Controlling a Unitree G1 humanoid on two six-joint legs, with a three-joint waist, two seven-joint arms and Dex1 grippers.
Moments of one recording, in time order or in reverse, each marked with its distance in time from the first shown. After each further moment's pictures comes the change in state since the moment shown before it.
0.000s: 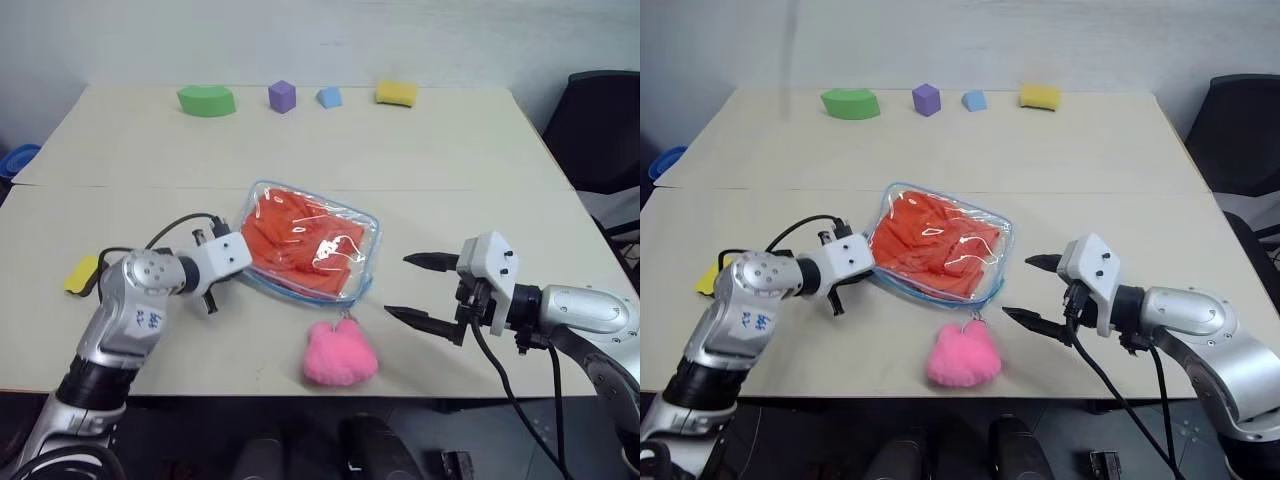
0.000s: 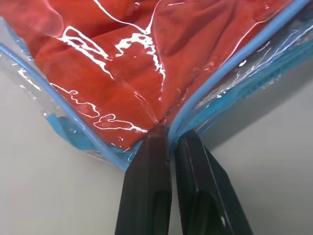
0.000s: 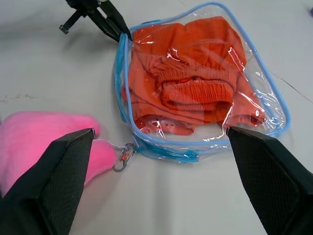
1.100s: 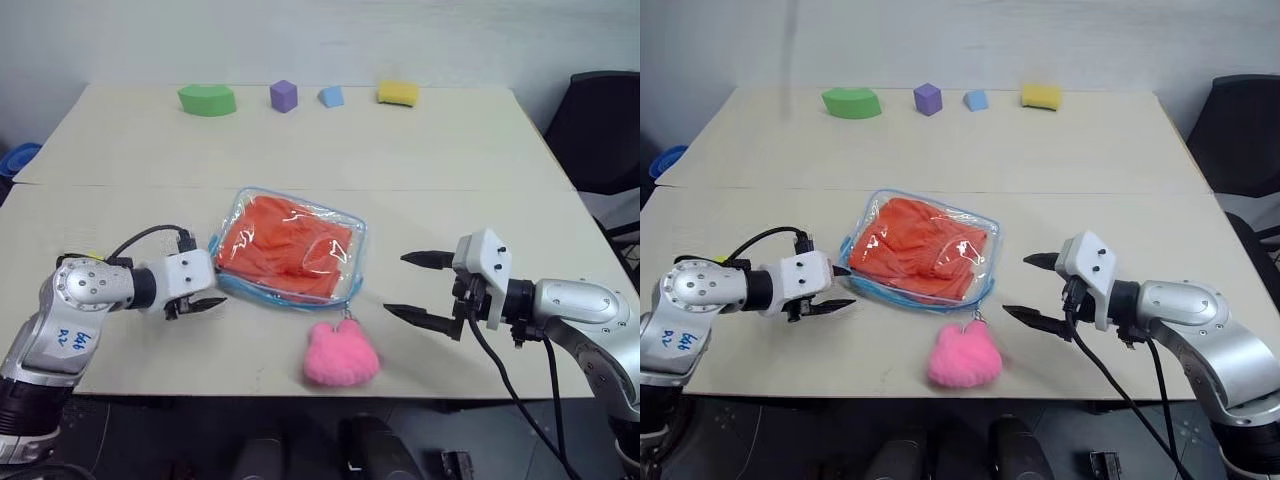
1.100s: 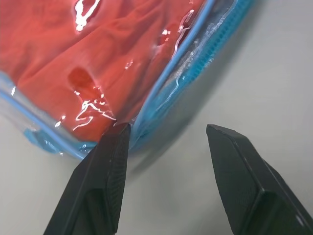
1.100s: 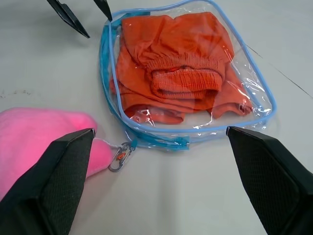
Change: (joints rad) left arm 0.085 0.237 0.129 0.189 -0.328 -0.523 -0.157; right arm -0.039 0.007 0.036 0.065 -0.032 -0.037 0.035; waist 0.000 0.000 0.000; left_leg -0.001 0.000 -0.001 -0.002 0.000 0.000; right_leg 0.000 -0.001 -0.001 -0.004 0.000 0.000
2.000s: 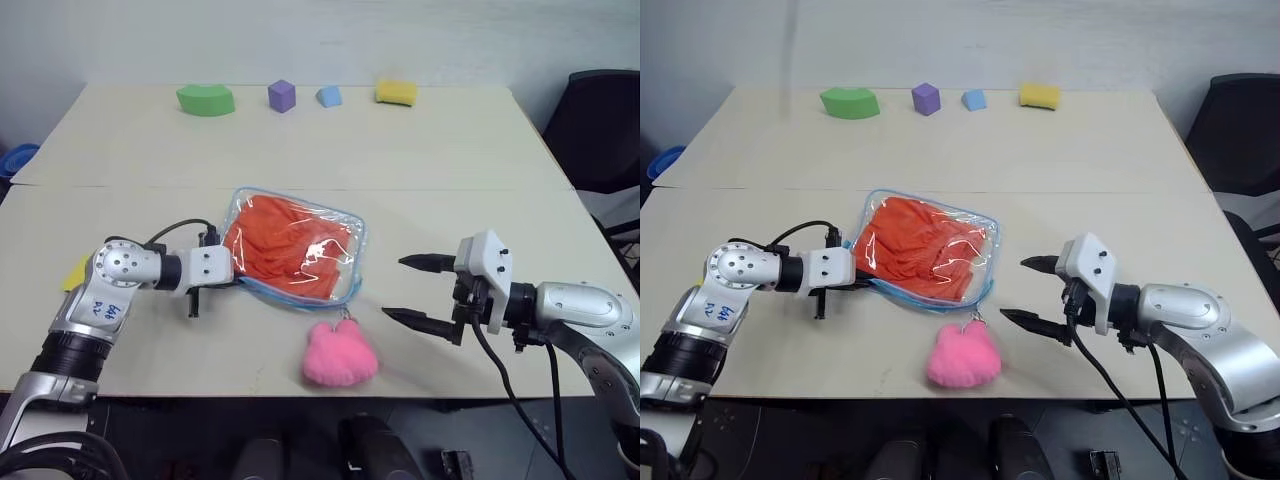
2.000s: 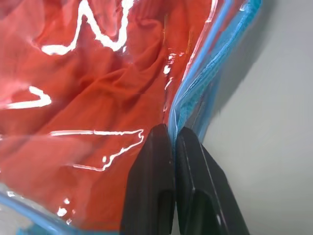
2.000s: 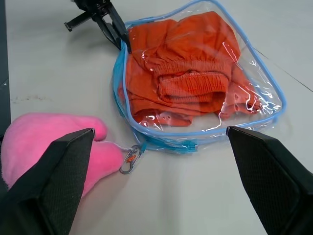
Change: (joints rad) left arm -0.155 -0.136 -0.113 0.237 0.004 -0.089 0.017; right arm 0.029 -0.006 -0.030 -0.039 0.046 0.029 -0.011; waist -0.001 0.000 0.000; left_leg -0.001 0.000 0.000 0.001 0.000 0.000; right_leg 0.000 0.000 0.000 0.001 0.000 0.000
